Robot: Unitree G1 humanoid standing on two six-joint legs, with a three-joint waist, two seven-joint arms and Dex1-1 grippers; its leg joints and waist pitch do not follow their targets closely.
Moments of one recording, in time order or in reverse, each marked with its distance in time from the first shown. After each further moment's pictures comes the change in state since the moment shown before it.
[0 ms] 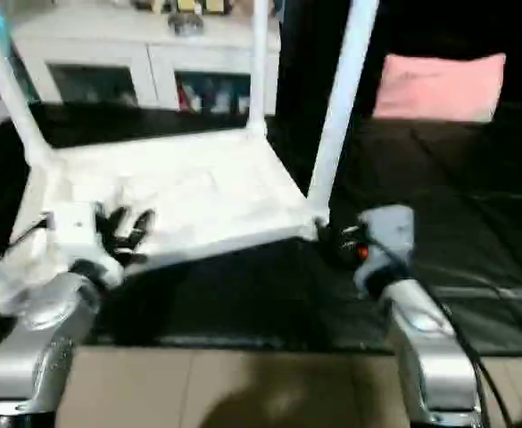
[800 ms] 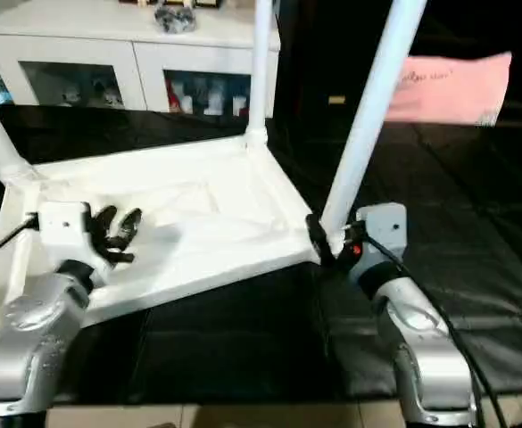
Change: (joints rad) left arm 0.004 0.011 0.004 0.002 0.010 -0.003 0.003; right arm -0.007 -0.004 0.014 -0.015 0.016 0.002 0.006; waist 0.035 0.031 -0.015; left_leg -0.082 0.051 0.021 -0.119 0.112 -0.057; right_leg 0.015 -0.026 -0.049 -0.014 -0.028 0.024
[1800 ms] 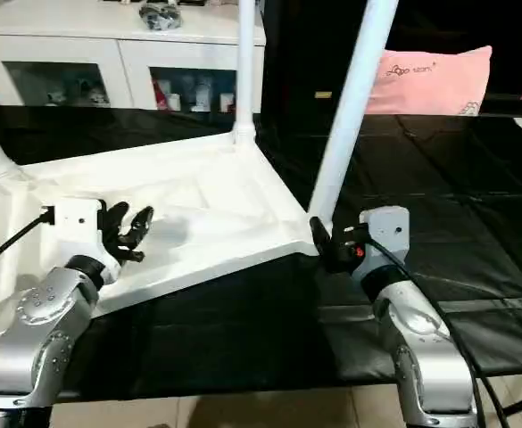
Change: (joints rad) left arm -0.024 0.031 -0.016 0.015 0.035 -0.005 -0.008; right arm 0.012 0.007 0.008 0.000 -0.002 0.009 -0.026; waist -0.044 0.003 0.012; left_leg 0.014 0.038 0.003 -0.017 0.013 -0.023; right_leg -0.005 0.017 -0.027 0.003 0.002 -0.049
